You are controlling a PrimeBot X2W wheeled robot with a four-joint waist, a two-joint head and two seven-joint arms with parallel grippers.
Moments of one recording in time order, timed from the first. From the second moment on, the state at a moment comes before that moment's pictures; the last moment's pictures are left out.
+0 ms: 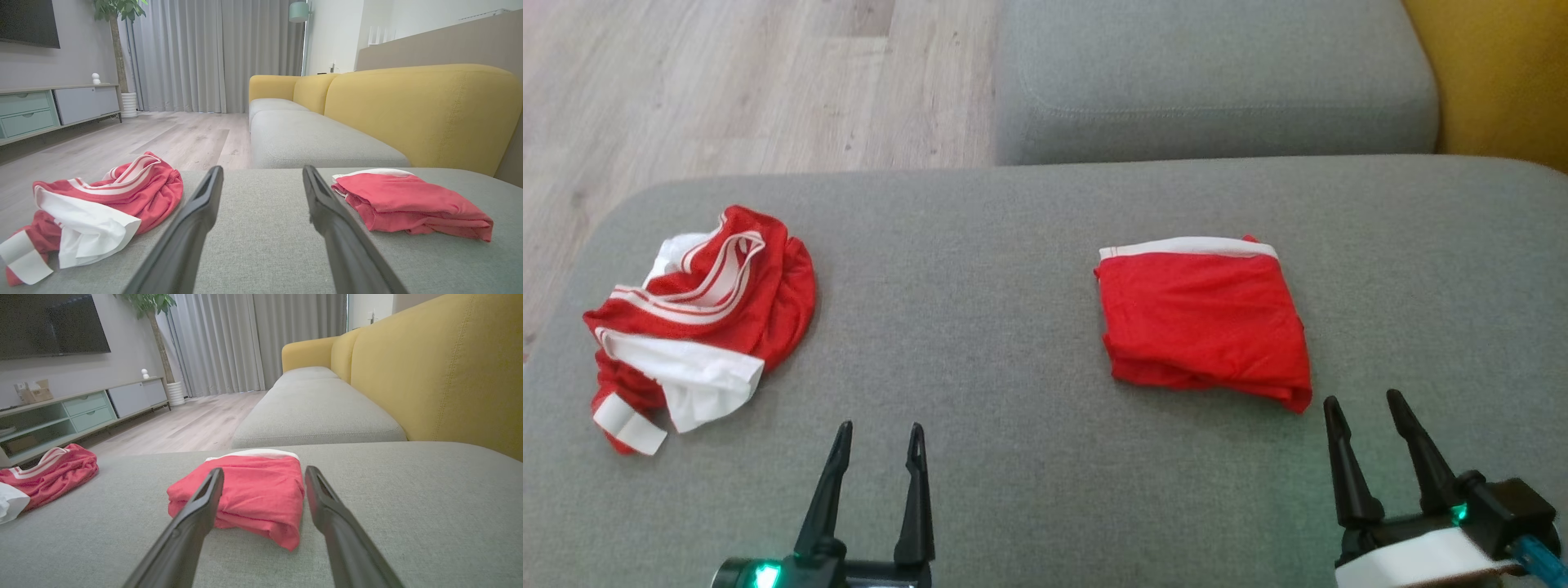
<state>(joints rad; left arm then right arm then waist) 0.18 0.05 -0.29 0.02 -0.11 0.13 -0.26 0.15 -0.14 0.09 0.14 0.24 0.13 -0.25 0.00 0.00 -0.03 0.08</state>
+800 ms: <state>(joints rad) 0.18 0.05 -0.28 0.04 -0.10 0.11 -0.26 0.15 -0.13 0.08 0.14 0.23 0.13 -0.25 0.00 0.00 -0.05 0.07</state>
